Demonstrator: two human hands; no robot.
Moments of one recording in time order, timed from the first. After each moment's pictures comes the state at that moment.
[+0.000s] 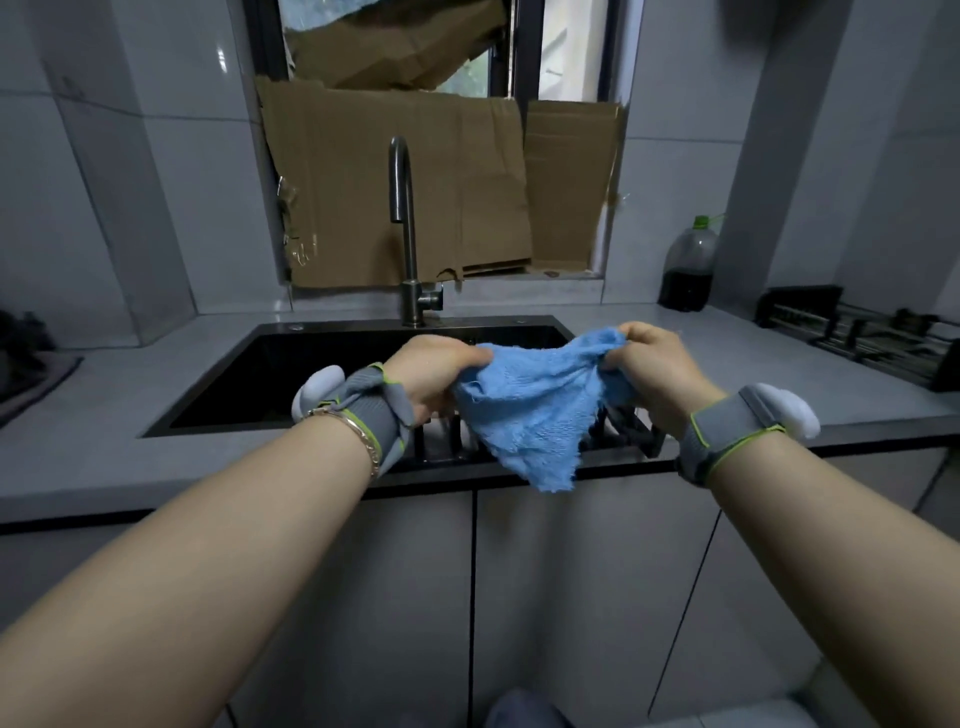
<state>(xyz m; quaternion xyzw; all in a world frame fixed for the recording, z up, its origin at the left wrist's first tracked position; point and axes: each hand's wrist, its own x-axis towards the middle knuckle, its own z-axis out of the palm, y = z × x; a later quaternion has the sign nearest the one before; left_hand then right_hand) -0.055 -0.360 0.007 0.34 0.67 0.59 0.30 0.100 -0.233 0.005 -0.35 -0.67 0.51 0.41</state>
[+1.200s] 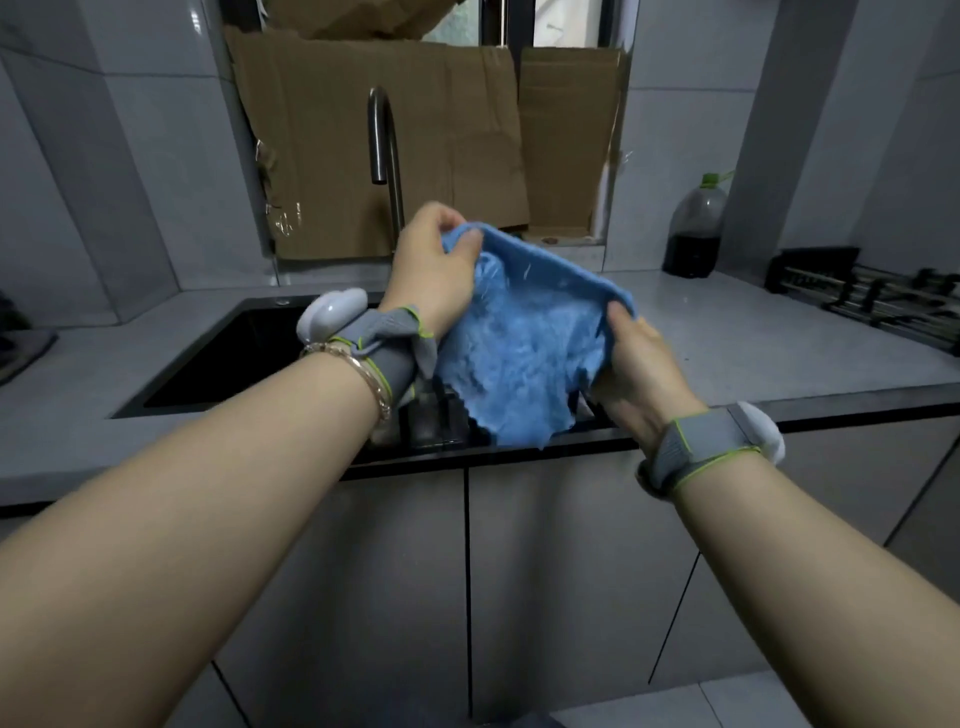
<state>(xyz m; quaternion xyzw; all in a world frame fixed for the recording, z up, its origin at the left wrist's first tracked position) -0.048 -0.329 0.032 0.44 0.64 0.62 -0.02 0.082 -0.238 -0.027 -0.21 -0.45 0.72 0.48</state>
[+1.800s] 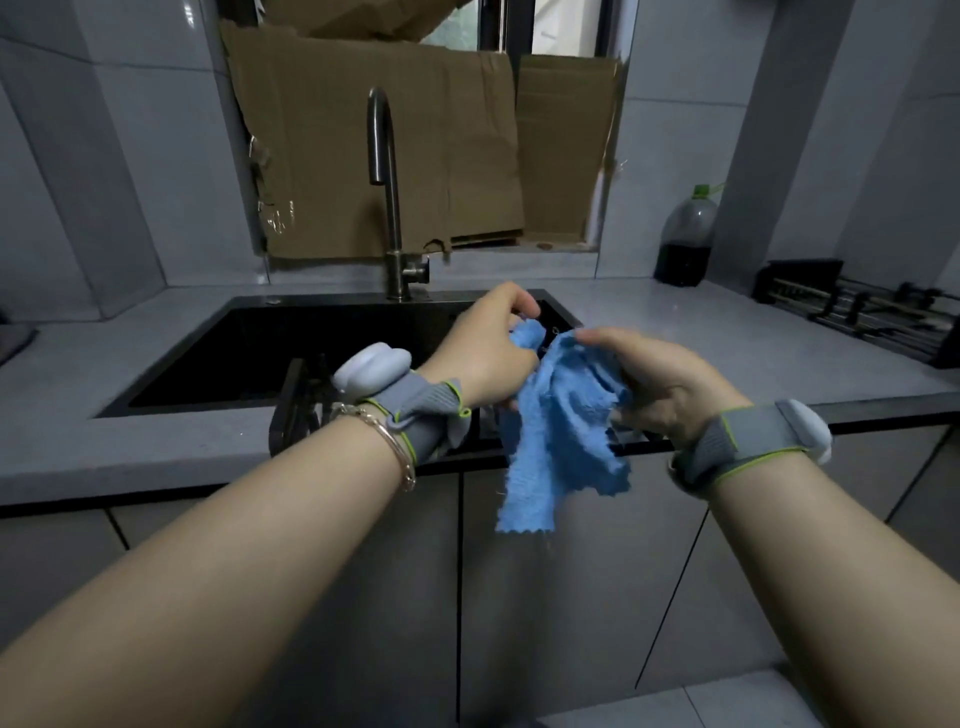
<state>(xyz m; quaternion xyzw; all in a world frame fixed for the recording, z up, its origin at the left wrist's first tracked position) -0.014 -0.343 0.004 0.53 0.68 0.48 0.15 0.108 -0.251 -0.003 -0.34 -0.57 0.71 0.23</state>
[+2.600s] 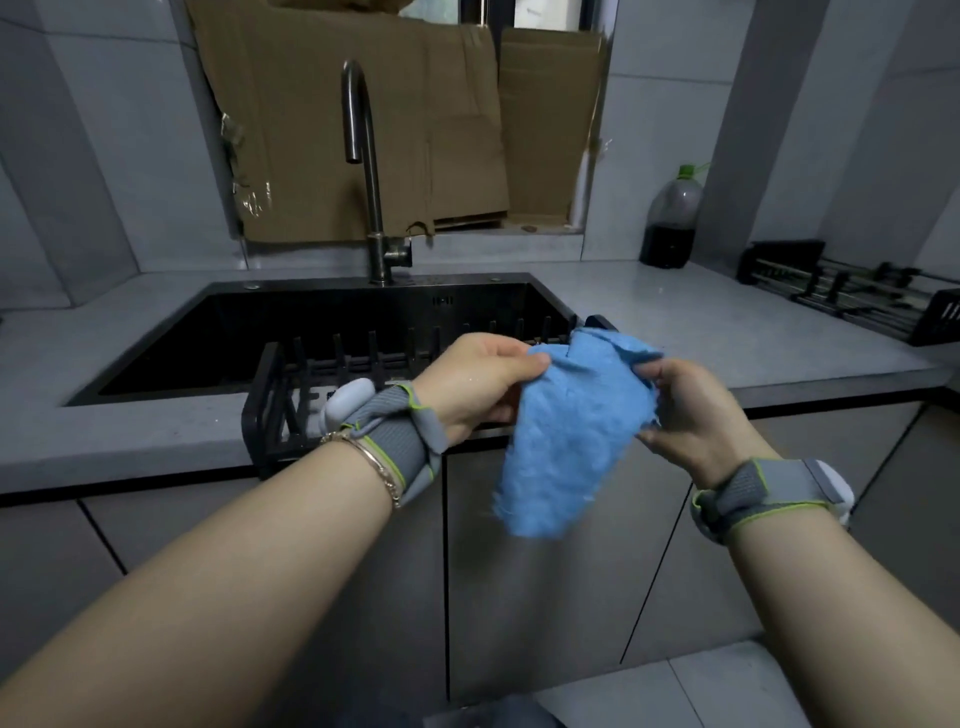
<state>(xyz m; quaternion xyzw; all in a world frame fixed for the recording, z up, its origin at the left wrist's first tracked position) 0.000 -0.337 -0.034 0.43 0.59 0.56 0.39 0.150 -0.226 -0.053 -0.29 -0.43 0.78 0.34</state>
